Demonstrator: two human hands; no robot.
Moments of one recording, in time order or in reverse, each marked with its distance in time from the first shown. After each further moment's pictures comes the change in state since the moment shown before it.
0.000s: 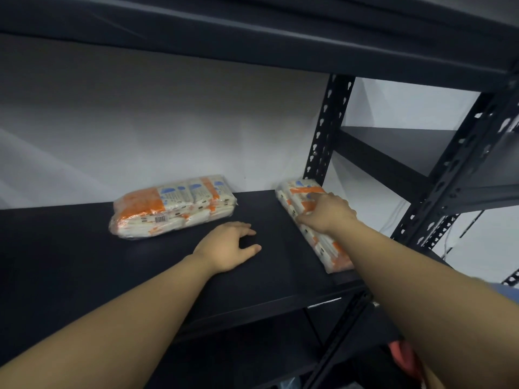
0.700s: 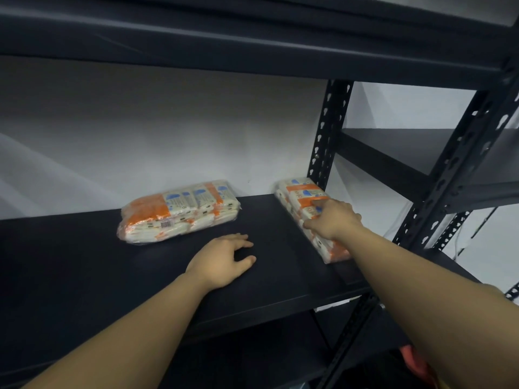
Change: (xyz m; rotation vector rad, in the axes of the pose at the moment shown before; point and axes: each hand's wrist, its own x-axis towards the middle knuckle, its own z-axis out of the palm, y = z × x) left_hand -0.031 -0.003 0.000 -0.036 0.039 -0.025; right_hand -0.009 0.009 0.002 0.041 0.054 -0.038
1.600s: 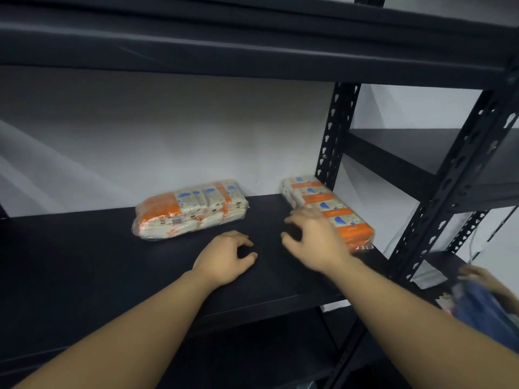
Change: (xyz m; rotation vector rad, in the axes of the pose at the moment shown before) left_hand -0.013 0.004 -0.007 0.032 0.080 -0.035; right_hand -0.061 -0.030 0.033 0.121 0.209 -0.477
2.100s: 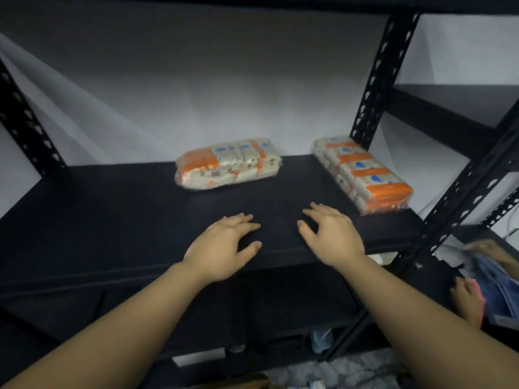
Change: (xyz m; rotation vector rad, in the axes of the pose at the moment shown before) left_hand -0.118 -0.017 -0.029 0.091 -0.058 0.012; right_hand -0.063 -0.031 0.058 0.035 -0.102 0.100
